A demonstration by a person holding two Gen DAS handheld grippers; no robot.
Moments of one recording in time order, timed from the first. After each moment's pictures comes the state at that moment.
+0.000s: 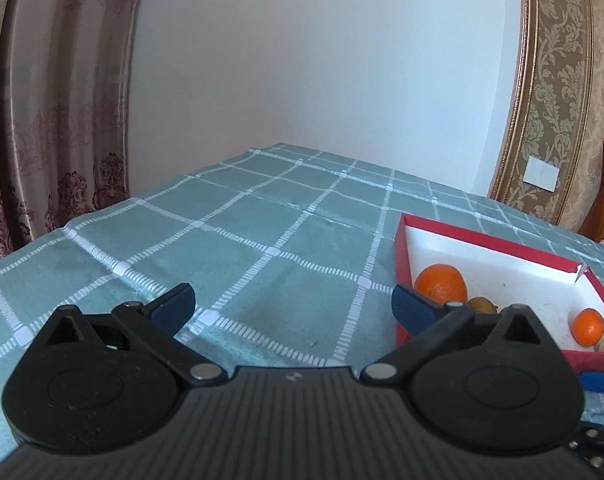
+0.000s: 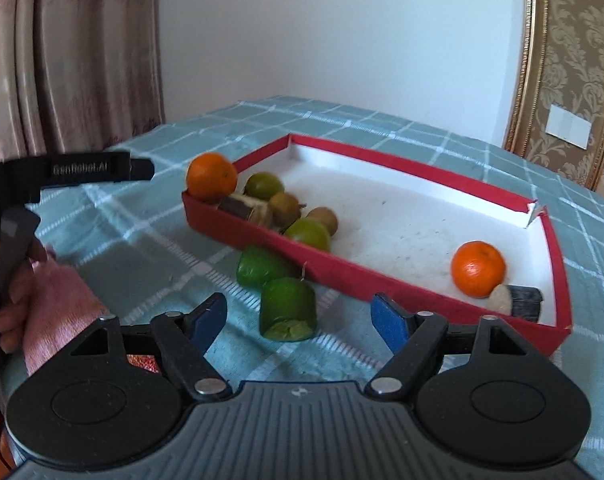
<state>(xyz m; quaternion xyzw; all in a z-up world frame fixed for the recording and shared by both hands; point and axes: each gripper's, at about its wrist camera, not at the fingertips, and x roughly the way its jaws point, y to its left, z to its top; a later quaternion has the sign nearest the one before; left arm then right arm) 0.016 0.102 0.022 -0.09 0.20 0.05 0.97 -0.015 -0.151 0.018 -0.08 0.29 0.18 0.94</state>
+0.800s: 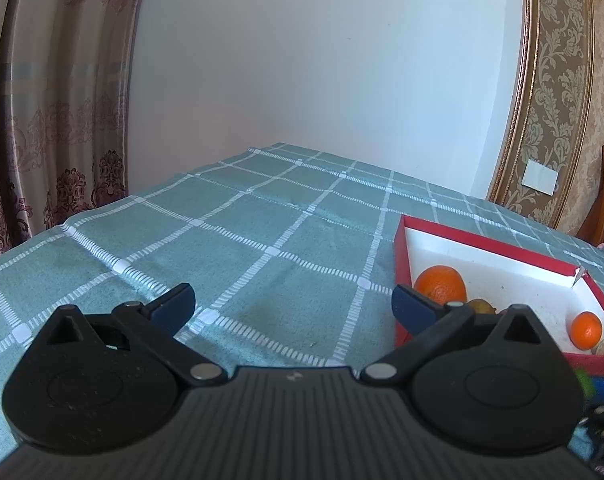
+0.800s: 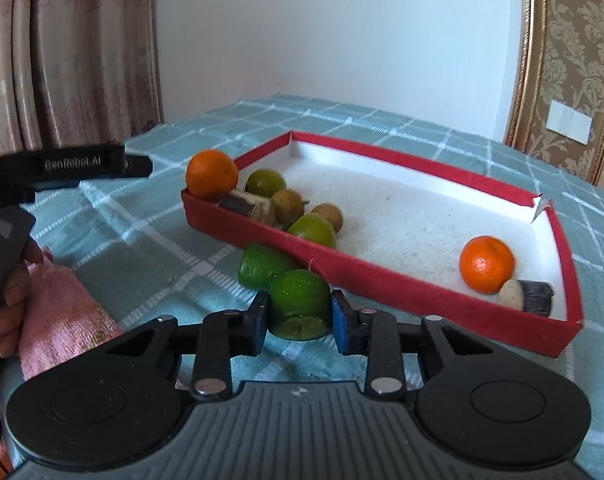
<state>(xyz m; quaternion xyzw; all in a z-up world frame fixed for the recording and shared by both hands) 0.015 0.102 0.021 -0.09 0.20 0.05 0.97 -0.016 -0.152 0.018 -0.06 0.28 0.17 0.94</state>
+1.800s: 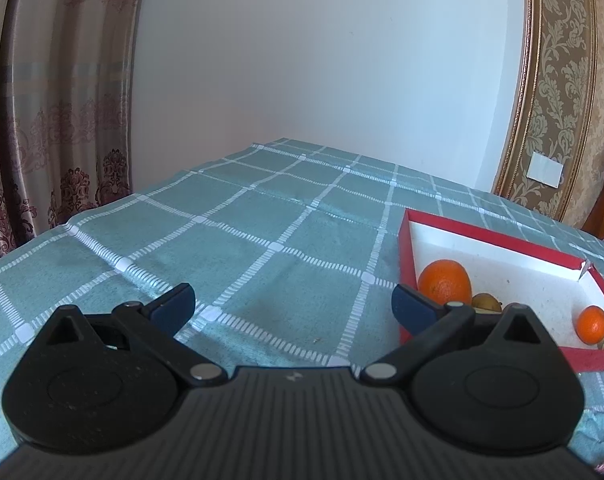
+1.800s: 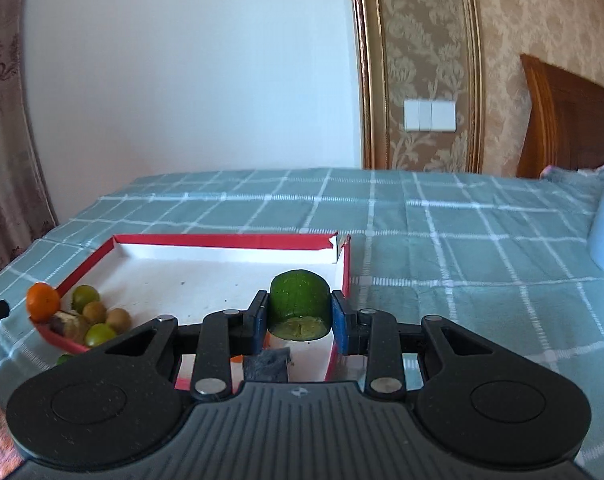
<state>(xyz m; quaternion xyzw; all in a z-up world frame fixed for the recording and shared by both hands) 0.017 0.100 0.020 -0.09 0.21 0.06 0.97 0.030 -0.293 0.056 0.05 0.25 0.03 0.97</state>
